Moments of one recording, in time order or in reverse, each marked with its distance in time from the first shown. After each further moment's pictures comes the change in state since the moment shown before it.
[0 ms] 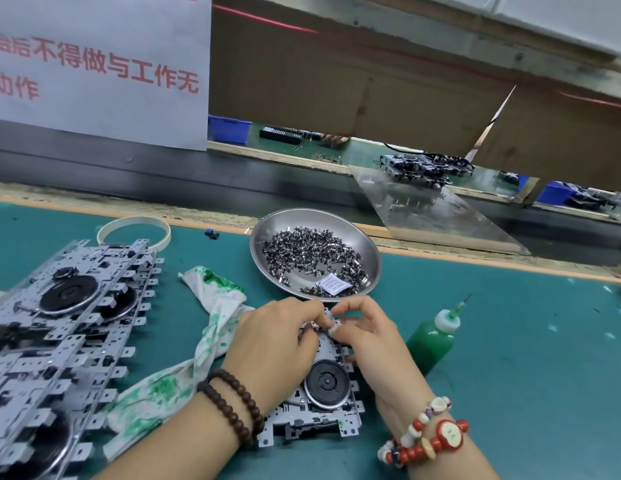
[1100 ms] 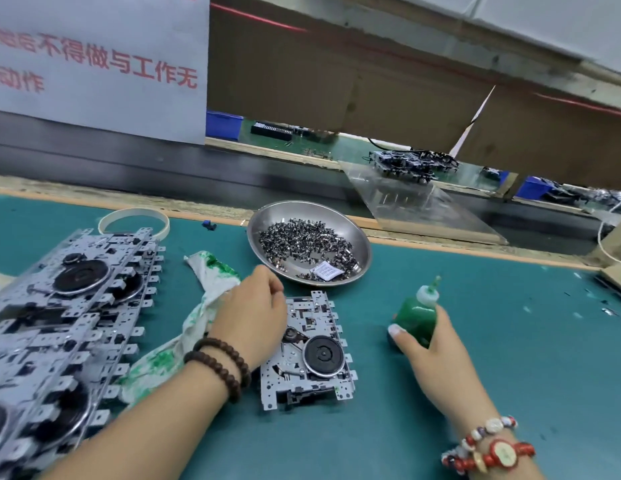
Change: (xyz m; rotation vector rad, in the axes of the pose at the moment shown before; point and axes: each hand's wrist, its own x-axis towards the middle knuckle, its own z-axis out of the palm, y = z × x) left_hand 0.009 -0.018 -0.006 0.011 0.068 -0.226; right_hand -0.025 0.034 -0.063 -0.333 0.293 -0.080
